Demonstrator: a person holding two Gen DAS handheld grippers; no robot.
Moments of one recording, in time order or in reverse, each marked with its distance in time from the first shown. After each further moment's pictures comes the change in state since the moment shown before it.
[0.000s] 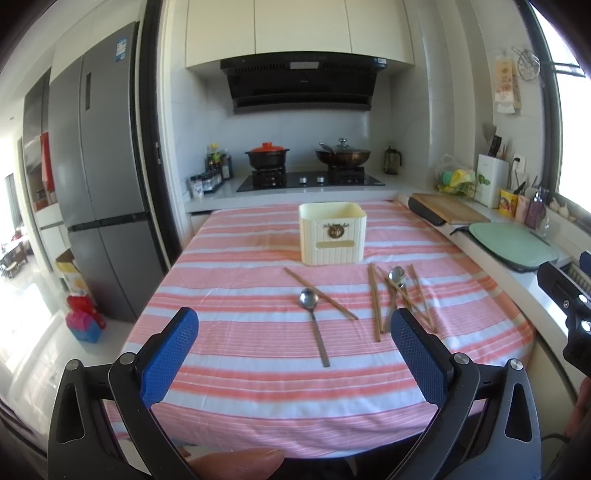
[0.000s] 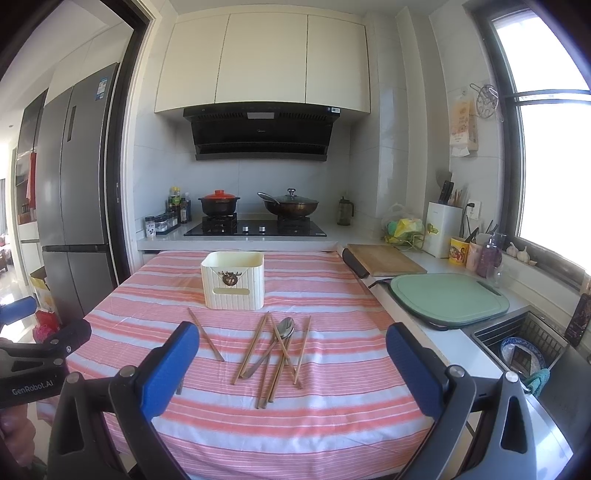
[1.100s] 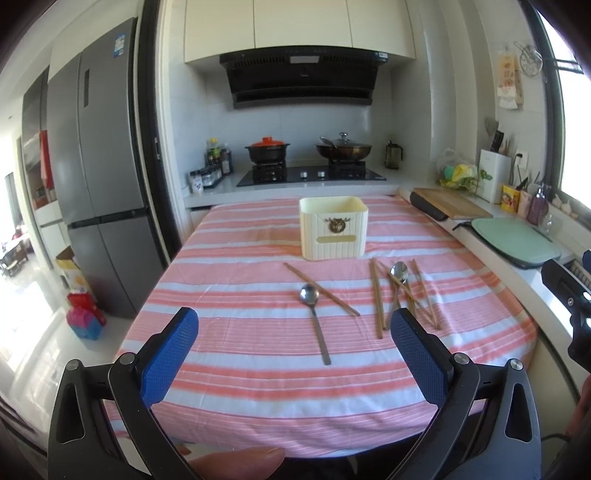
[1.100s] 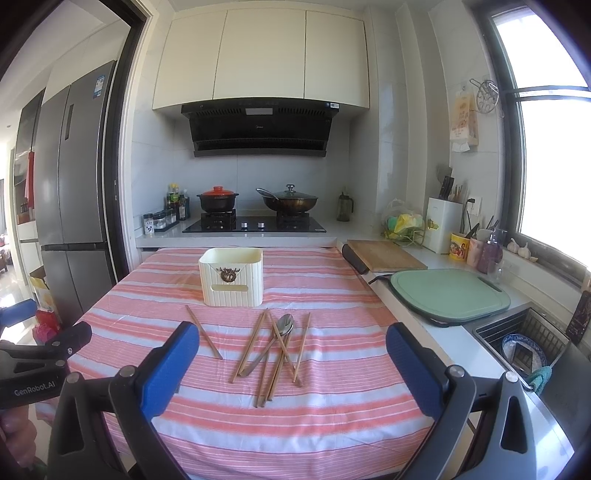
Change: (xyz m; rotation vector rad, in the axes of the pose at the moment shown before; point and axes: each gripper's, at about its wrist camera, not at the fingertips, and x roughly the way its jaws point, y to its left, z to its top) left arm 0.009 -0.001 -0.004 -0.003 0.025 -0.001; right arm 0.004 -0.005 -0.004 0.004 0.011 -0.001
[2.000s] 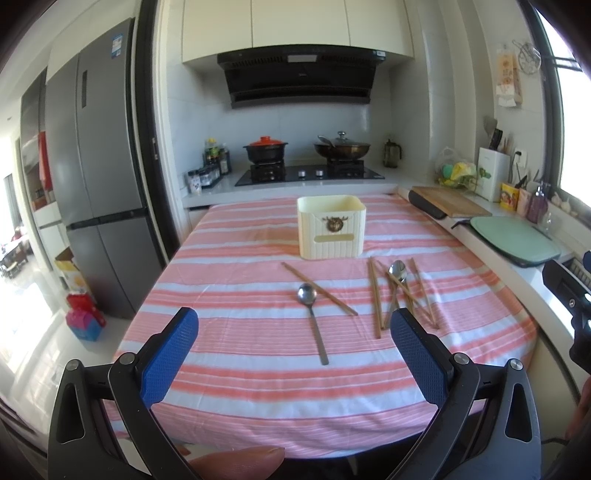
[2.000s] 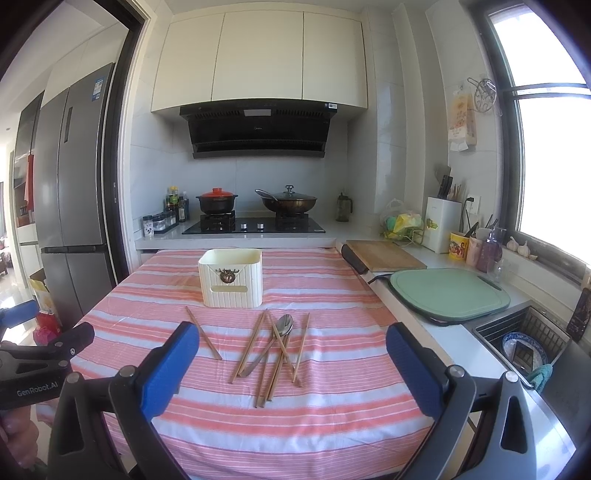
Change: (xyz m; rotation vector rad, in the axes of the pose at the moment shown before) left arm 0.002 -0.001 0.001 -0.001 0.009 -0.001; right arm 0.002 0.001 0.001 0.008 0.003 -0.005
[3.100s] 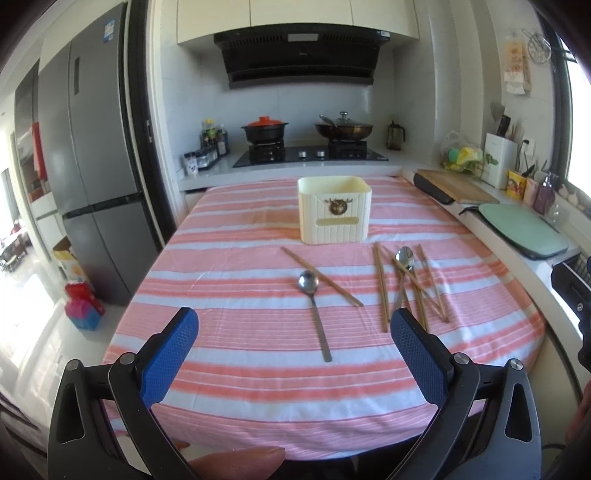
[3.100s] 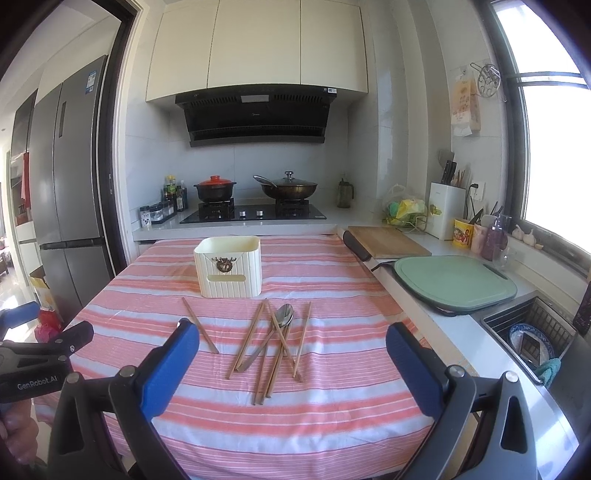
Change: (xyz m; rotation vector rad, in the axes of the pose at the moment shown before) left arm 0.040 0.002 0.006 -0.001 0.091 -0.004; right arm 0.030 -0.006 -0.005 0.014 0.056 0.017
